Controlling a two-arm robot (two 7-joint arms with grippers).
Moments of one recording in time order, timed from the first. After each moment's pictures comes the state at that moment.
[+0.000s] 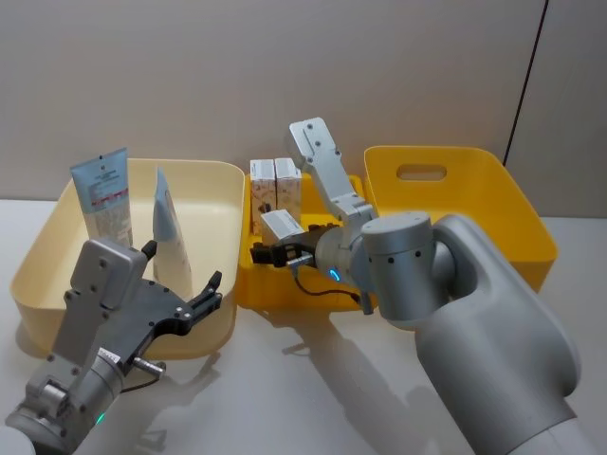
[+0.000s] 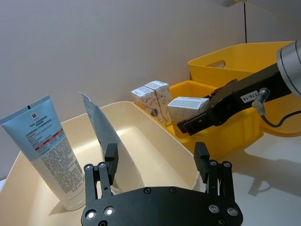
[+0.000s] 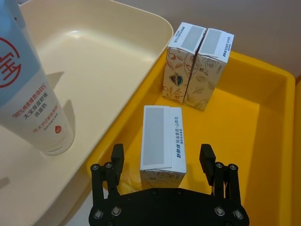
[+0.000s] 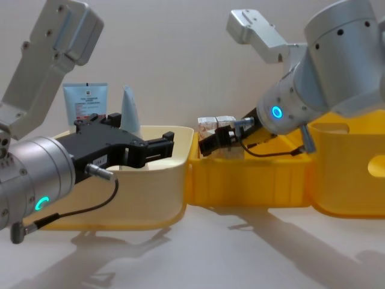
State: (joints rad) left arm -0.24 0.38 0.45 -1.63 -0.20 0.01 -0.01; right arm 0.72 -0.01 -0.41 -1.14 0.13 0.75 0.07
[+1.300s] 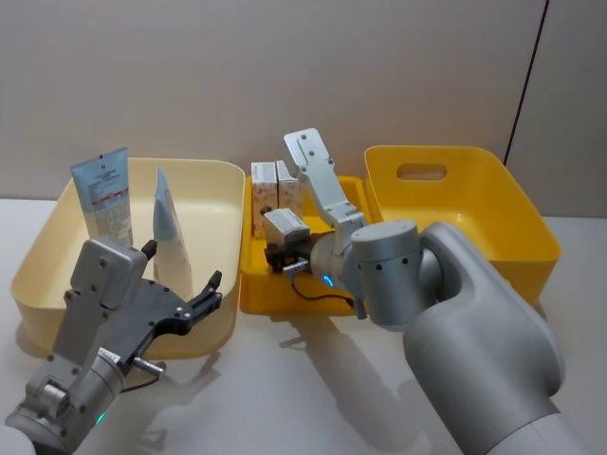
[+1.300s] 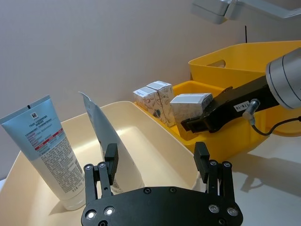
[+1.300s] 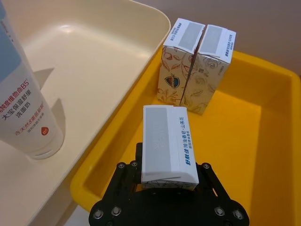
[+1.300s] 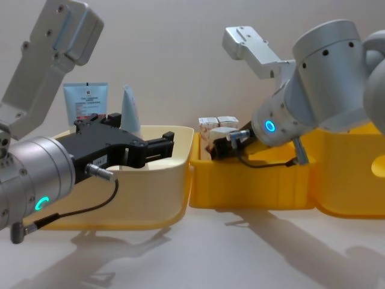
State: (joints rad) left arm -0.24 0.38 0.45 -1.63 -0.20 0.01 -0.01; right arm 0.74 -0.04 -0.41 -1.04 0.10 0.70 0.06
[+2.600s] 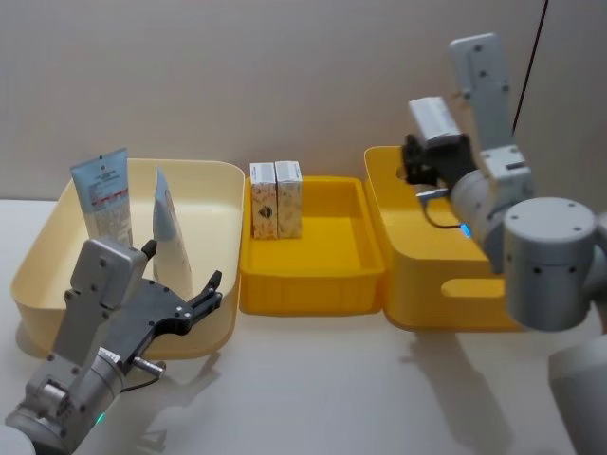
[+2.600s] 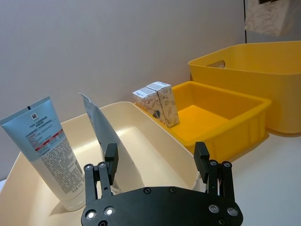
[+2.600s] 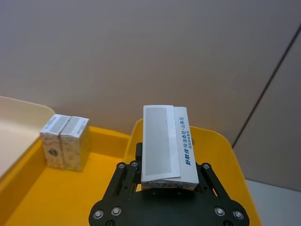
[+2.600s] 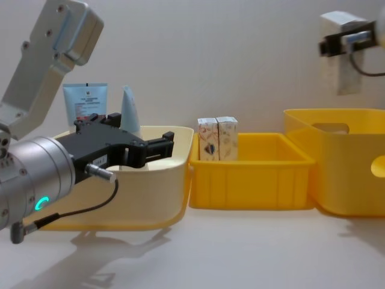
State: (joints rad) left arm -0.24 0.38 0.45 -1.63 -0.20 0.01 -0.01; right arm 0.52 0.13 -0.25 -1.60 0.01 0.65 -0.08
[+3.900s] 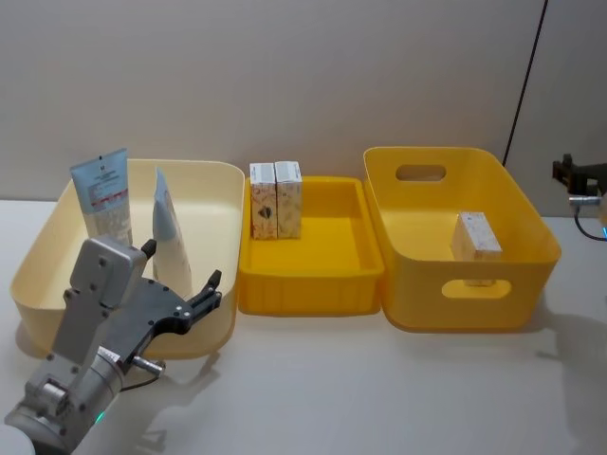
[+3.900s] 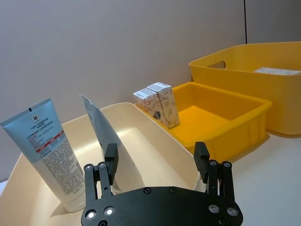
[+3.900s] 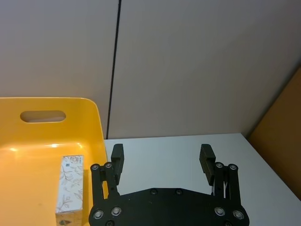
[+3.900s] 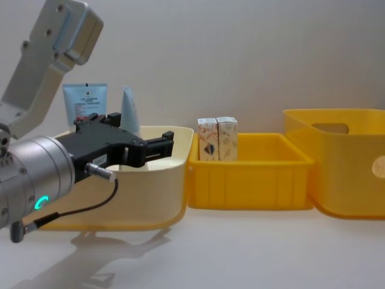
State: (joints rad) left arm -0.24 0.38 0.45 -1.63 -0.20 0.01 -0.01; right arm 0.49 0.19 -0.02 -1.61 -0.05 0.76 -0.23
